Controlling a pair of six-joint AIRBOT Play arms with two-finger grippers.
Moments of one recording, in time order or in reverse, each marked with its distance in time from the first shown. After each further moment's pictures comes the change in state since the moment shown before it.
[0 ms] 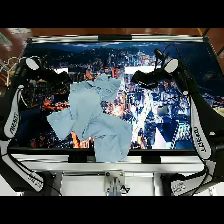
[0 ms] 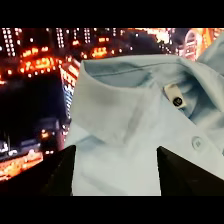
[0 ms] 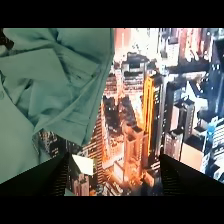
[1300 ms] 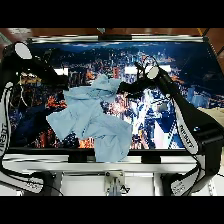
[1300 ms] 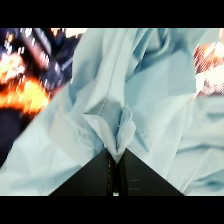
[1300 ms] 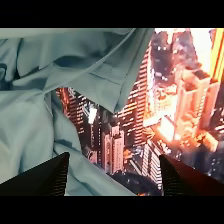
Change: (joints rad) left arm -0.136 0.269 -0.003 0.138 -0.443 0.147; right arm 0.131 -0.098 0.001 0.073 0.048 -0.016
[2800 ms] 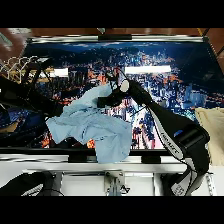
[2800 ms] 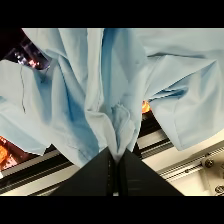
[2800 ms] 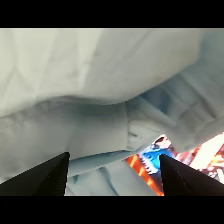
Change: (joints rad) left arm -0.324 0.583 -0.346 0.157 -0.080 -0.225; right arm 0.263 -0.065 0.000 -0.024 -0.113 -0.172
